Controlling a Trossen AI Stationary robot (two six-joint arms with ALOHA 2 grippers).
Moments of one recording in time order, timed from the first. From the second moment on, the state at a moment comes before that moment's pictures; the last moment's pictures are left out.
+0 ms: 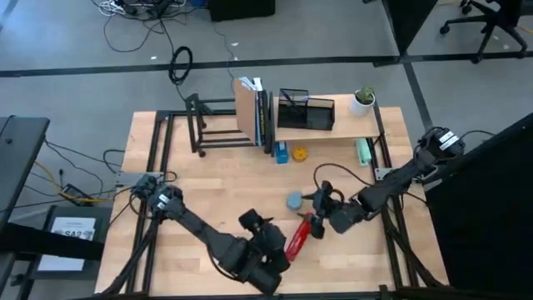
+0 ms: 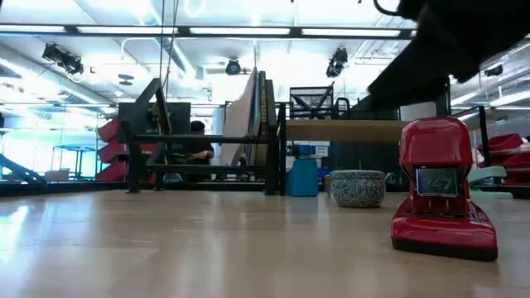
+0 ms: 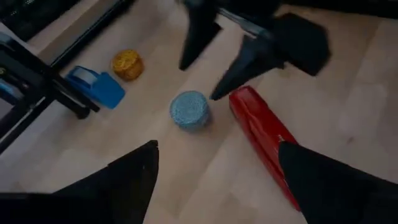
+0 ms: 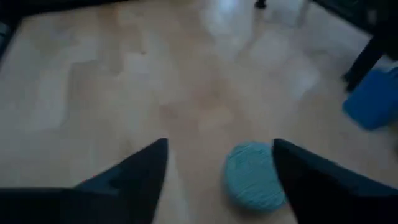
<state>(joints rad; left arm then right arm) -0.62 2.27 2.32 -1.32 -0.90 -1.00 0.53 1.40 0.66 0.05 0.72 0.54</state>
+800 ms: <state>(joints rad) -0.63 2.27 2.32 -1.31 -0.92 -1.00 0.36 1.72 0.66 0.19 0.54 0.71</state>
